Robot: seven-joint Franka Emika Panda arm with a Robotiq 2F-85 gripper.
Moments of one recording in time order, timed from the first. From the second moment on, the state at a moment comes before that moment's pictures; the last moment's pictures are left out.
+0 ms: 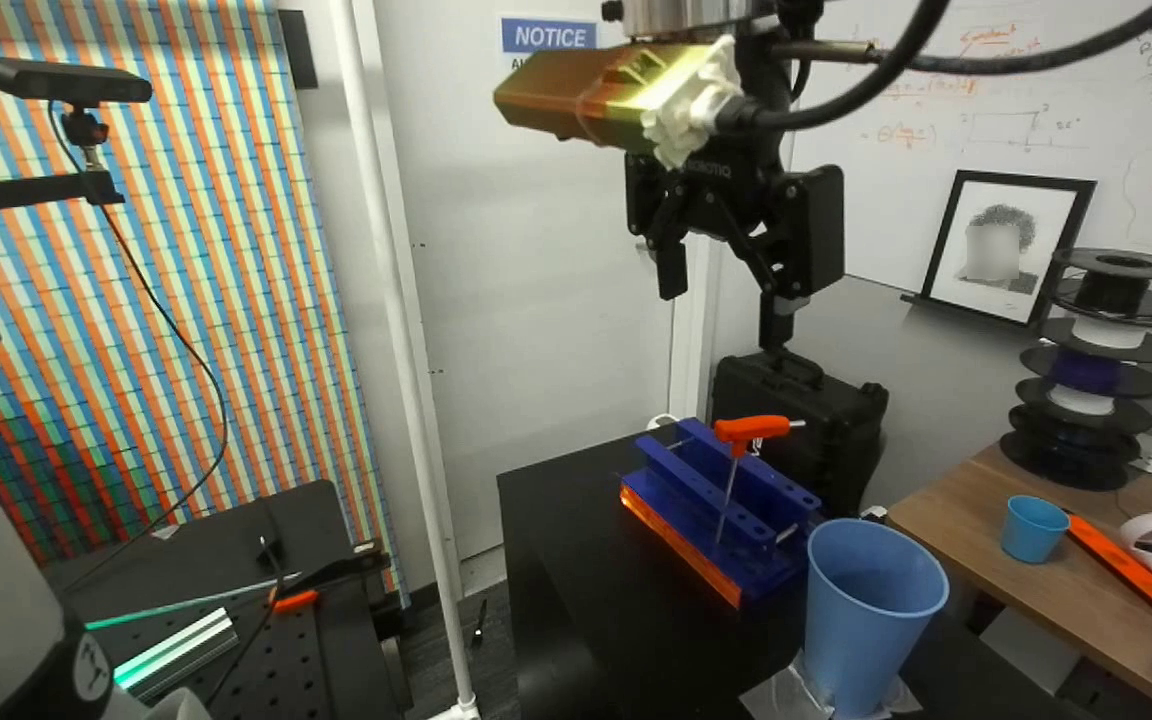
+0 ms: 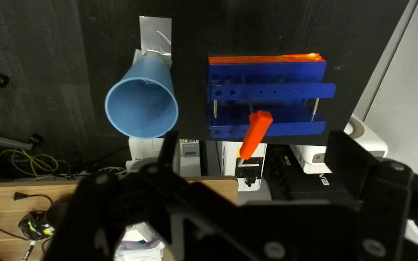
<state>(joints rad) -0.01 -0.39 -0.16 -2.54 -0.01 2.34 -0.21</state>
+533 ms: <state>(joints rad) 0.01 0.00 -0.13 -2.30 0.10 2.31 -0.20</state>
